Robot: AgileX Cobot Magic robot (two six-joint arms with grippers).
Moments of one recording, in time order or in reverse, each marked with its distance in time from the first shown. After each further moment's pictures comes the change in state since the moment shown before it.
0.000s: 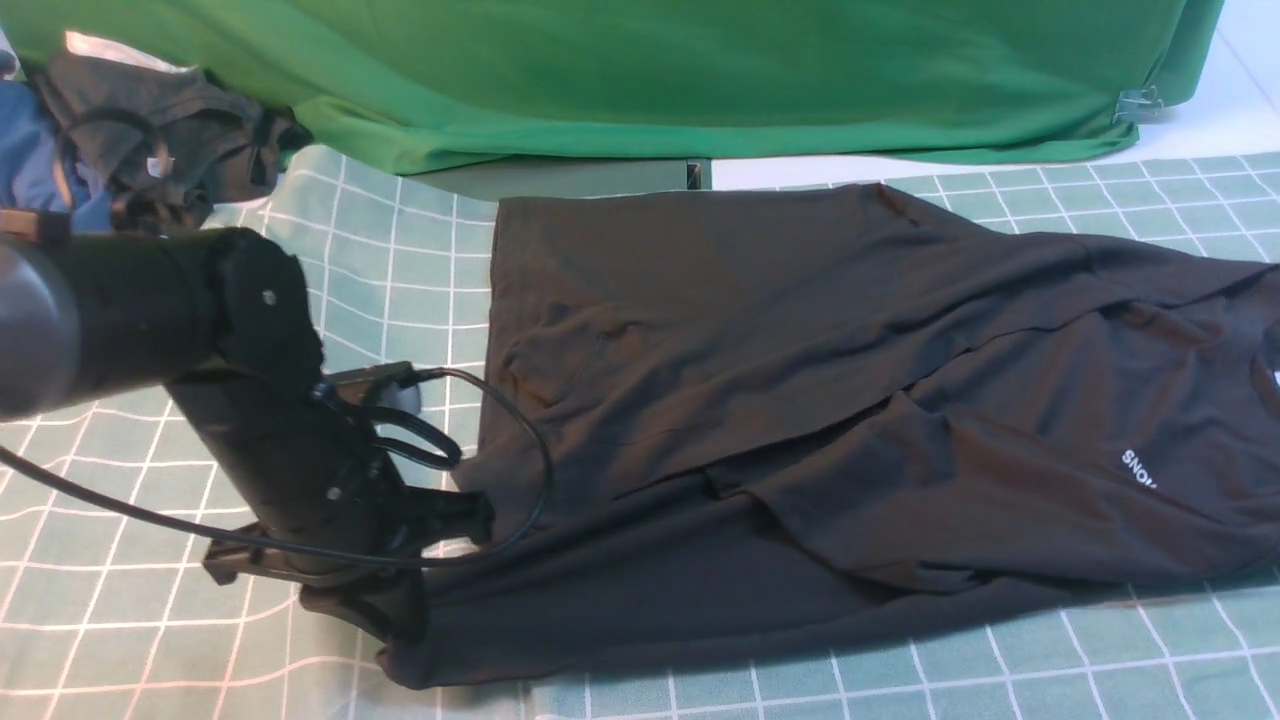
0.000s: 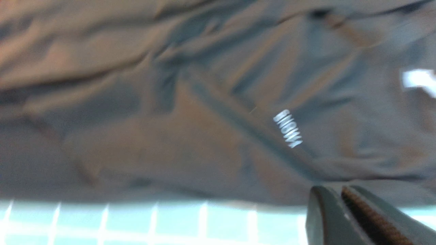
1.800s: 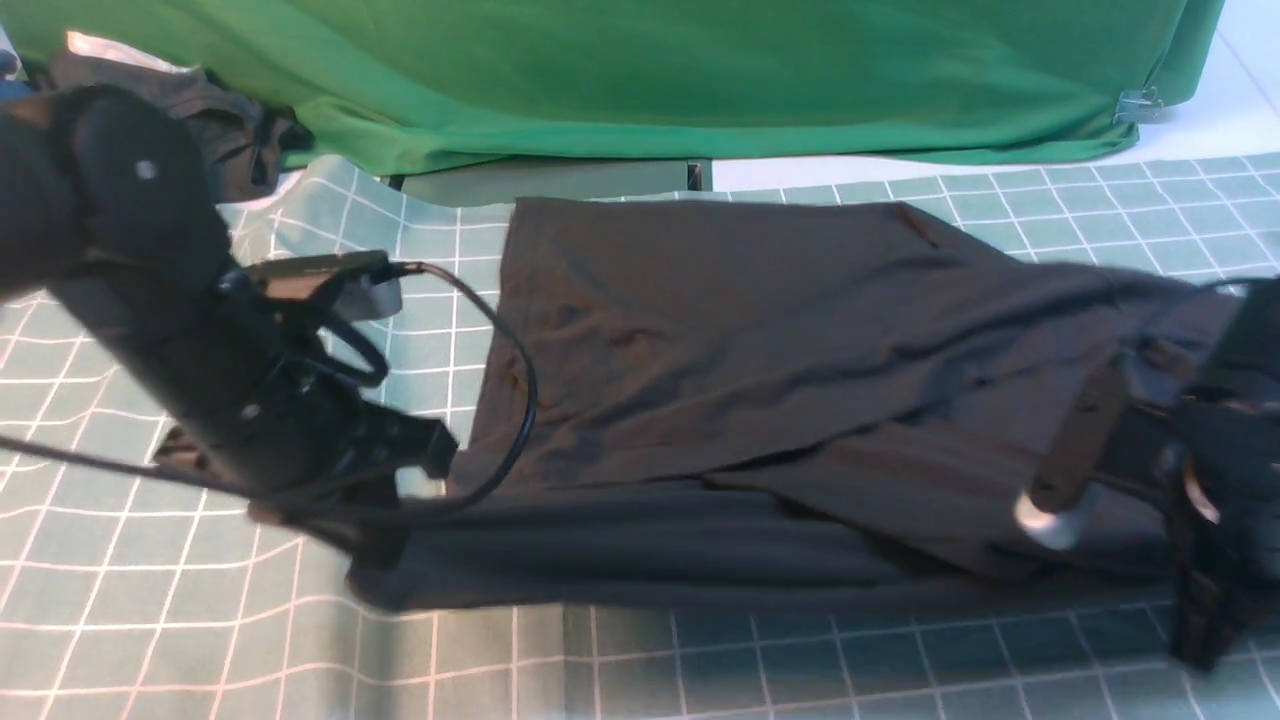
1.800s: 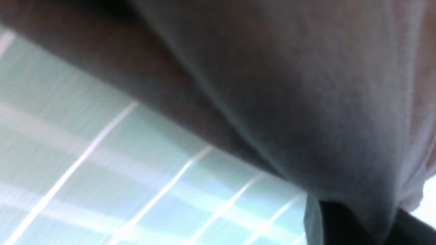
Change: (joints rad) right arm 0.469 0.507 -0.014 -0.655 0.272 0.149; left arm 0.015 -0.197 -0.085 -0.013 0.174 0.187
